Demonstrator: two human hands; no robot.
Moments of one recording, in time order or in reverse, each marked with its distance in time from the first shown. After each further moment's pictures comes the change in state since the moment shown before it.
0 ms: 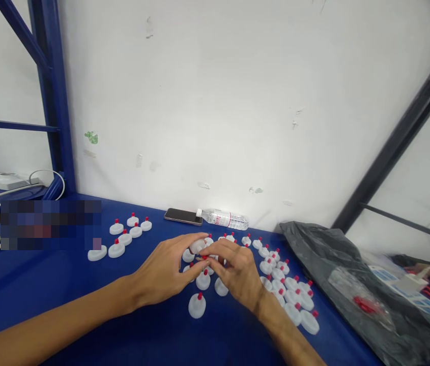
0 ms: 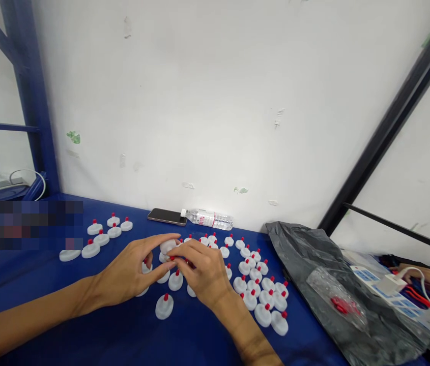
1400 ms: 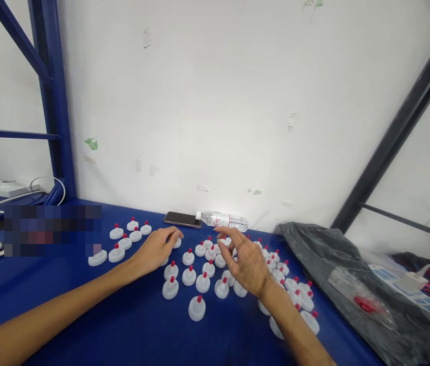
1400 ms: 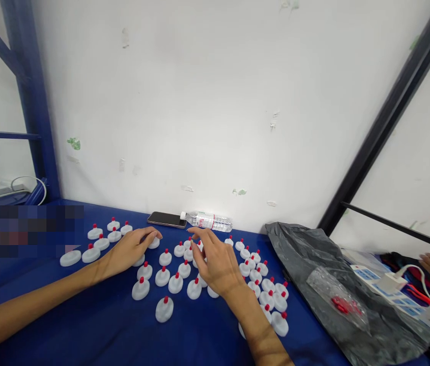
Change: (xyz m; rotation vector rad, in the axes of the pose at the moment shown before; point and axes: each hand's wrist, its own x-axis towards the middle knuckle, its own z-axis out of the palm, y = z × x) left_hand 0.029 -0.070 -0.011 0.124 0.006 -0.236; right_hand 0.002 0.016 -0.021 -0.248 -0.082 0.192
